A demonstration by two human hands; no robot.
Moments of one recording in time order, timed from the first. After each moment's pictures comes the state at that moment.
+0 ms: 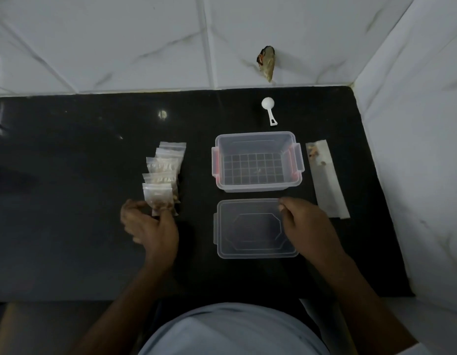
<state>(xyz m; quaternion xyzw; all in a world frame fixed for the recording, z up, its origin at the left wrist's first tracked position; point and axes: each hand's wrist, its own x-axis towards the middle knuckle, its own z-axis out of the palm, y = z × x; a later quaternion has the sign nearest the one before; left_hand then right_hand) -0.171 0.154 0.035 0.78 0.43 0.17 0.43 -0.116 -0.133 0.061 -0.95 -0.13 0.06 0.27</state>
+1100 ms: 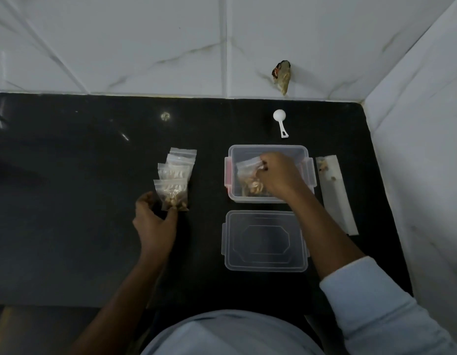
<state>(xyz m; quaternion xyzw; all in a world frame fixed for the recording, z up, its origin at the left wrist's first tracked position) -0.157 0.202 0.025 0.76 0.40 0.08 0.50 0.005 -0.039 0.083 -0.93 -0.06 0.19 0.31</state>
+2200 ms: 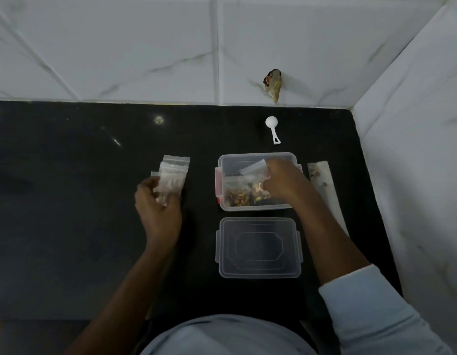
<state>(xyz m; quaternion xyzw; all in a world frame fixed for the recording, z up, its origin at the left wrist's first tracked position) -0.113 0.175 0.062 0.75 0.37 0.14 0.52 0.014 -0.052 0.111 -0.95 -0.03 0.26 0.18</state>
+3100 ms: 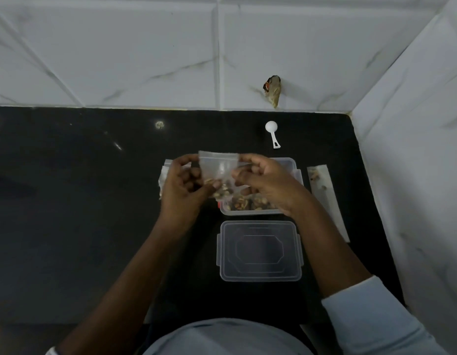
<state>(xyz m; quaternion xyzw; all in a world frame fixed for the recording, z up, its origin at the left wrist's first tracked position) -0.083 0.151 0.112 0.67 0.15 0.05 0.72 -0.006 -0.043 0.127 -0.73 -0.04 0.32 0.61</state>
